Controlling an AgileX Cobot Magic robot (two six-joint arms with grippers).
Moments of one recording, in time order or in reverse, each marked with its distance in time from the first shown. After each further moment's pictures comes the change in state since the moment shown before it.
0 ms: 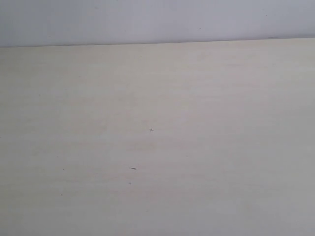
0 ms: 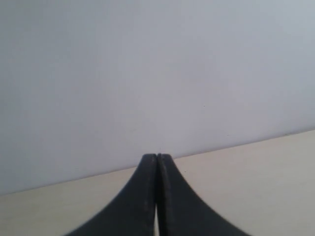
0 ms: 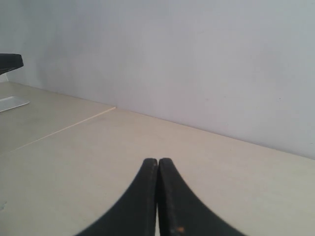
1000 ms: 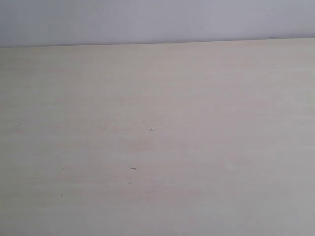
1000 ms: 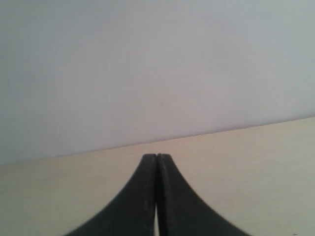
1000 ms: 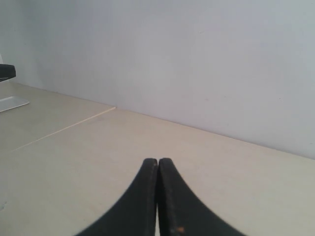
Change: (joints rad) left arm 0.096 -0.057 0.000 0.174 0.131 -0.152; right arm 0.000 0.000 0.000 0.000 0.000 0.000
